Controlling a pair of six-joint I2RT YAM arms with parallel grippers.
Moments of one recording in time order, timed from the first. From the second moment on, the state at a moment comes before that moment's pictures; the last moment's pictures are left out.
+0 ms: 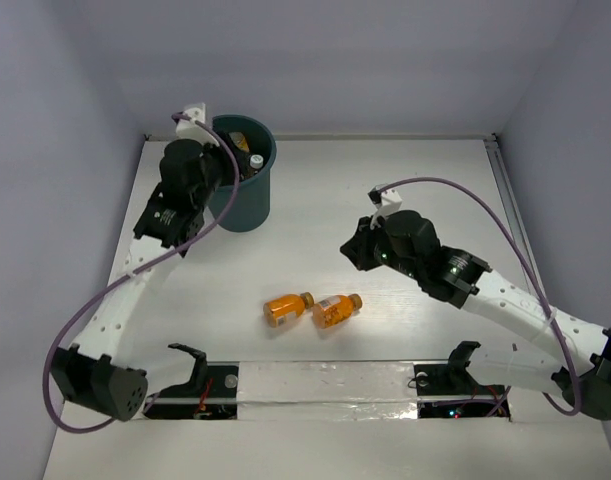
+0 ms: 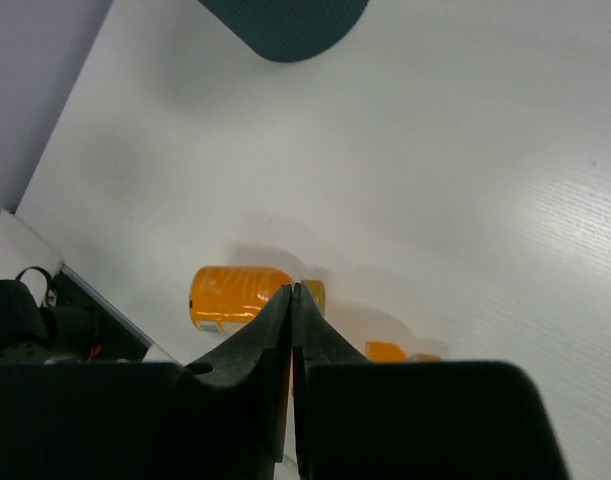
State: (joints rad) left arm -0.29 1.21 1.27 -0.26 -0.11 -0.39; right arm 0.87 1.07 0.97 -0.31 0.13 0.52
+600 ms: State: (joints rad) left arm -0.68 0.99 0.81 -0.45 0.09 -0.46; right arm 0.87 1.03 0.67 -0.48 -0.05 0.94
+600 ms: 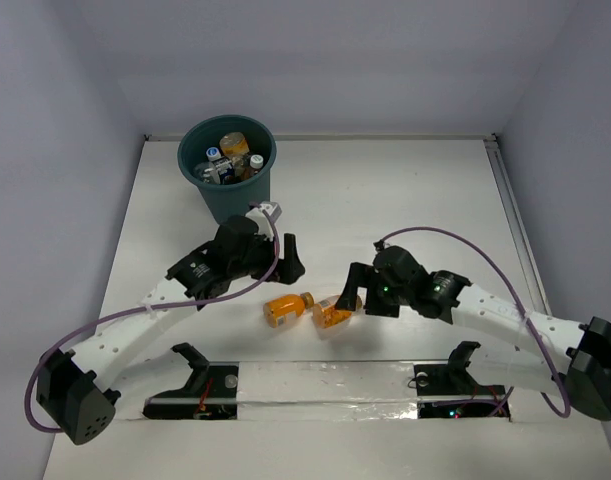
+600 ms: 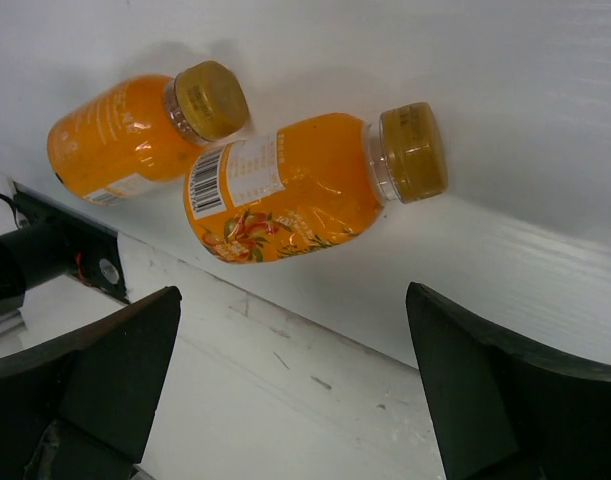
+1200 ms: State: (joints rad) left arm -0.68 1.16 0.75 -0.57 0.17 -0.49; right arm 0.87 1.28 0.57 -0.13 -0.16 1.19
